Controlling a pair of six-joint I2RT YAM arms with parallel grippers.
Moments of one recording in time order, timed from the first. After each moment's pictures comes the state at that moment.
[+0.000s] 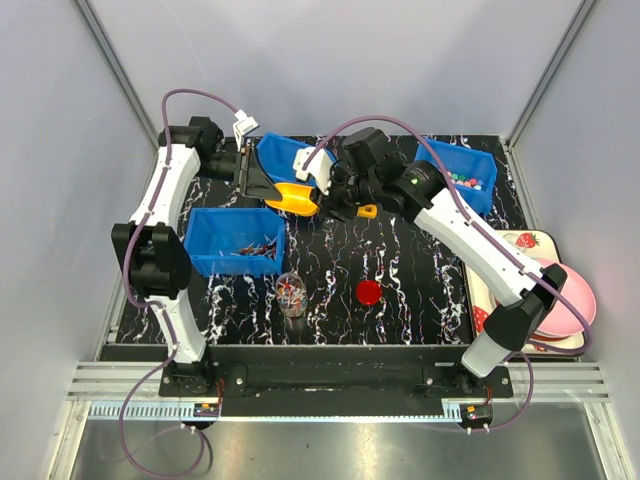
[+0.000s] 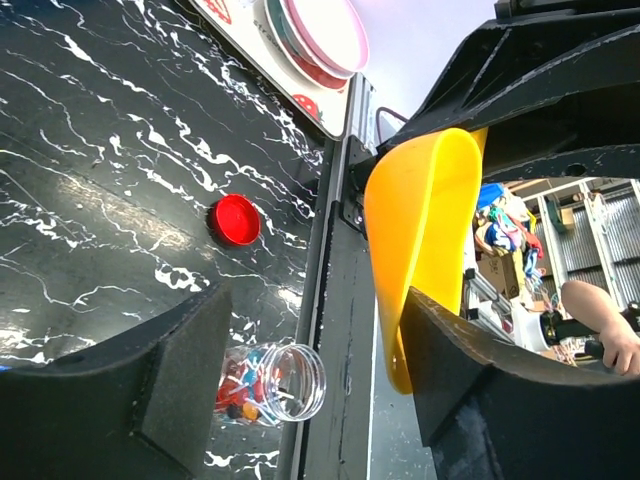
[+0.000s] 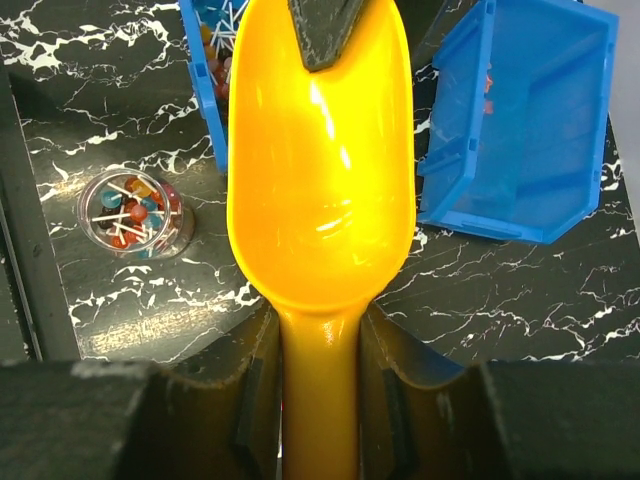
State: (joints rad) left arm -0.06 1.92 1.91 -1.39 1.40 0.57; right arm 0.77 1.64 1.84 -0.85 -0.30 -0.52
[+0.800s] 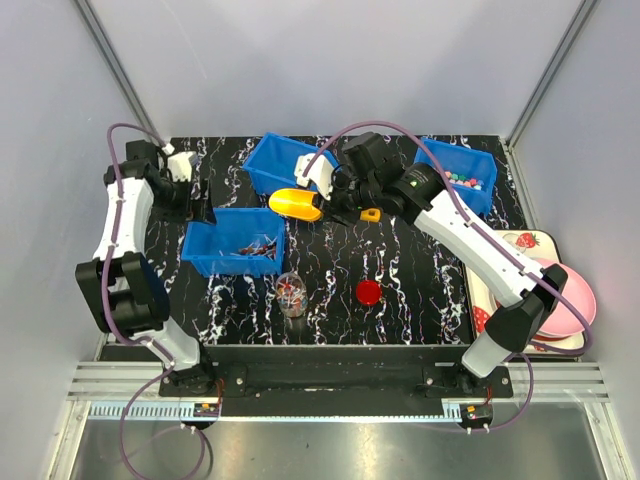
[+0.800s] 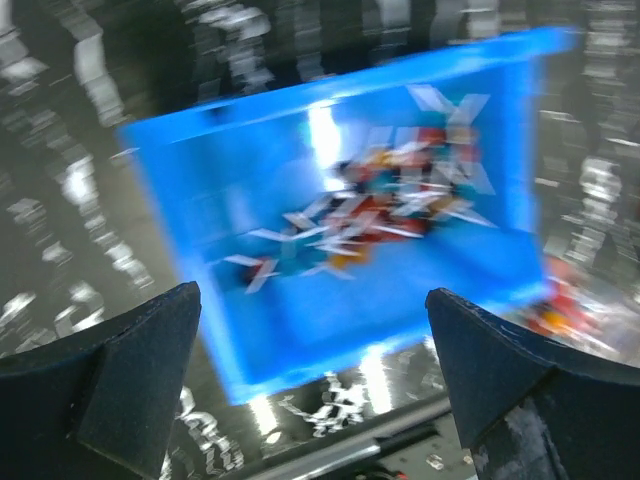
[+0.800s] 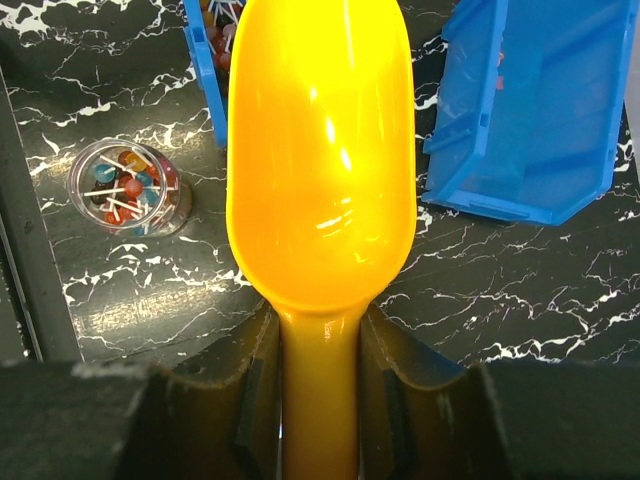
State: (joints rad) left arm 0.22 1.64 1.52 -1.07 0.46 0.29; right arm 0.77 1.63 1.80 -0.87 -0.28 -0.54
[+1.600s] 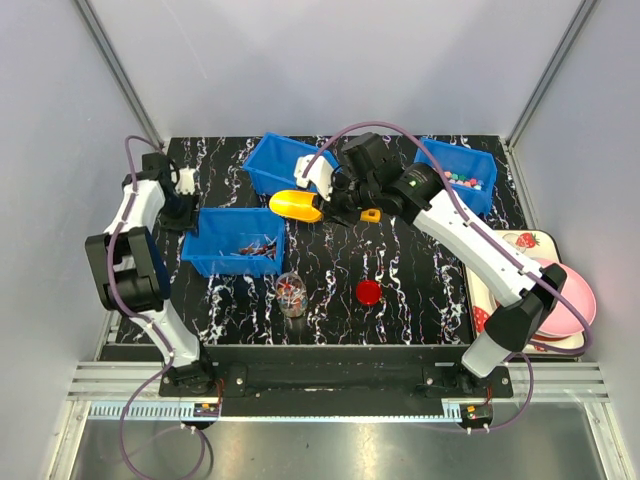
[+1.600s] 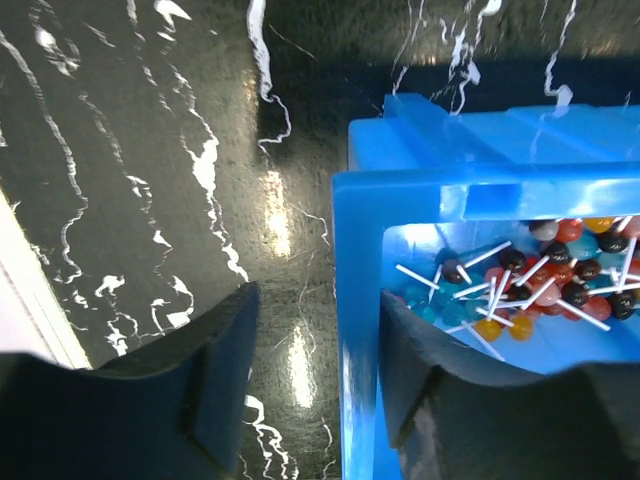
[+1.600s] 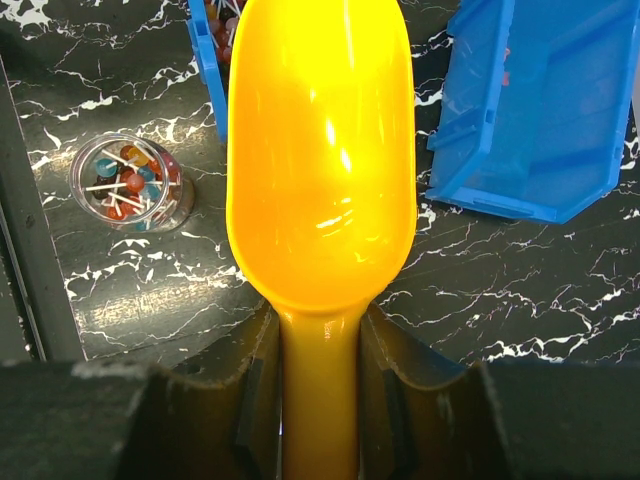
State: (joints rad) left arm 0.23 1.78 1.41 -0.87 0.12 0.25; right arm 0.77 1.63 1.81 -0.89 -0.28 -0.55
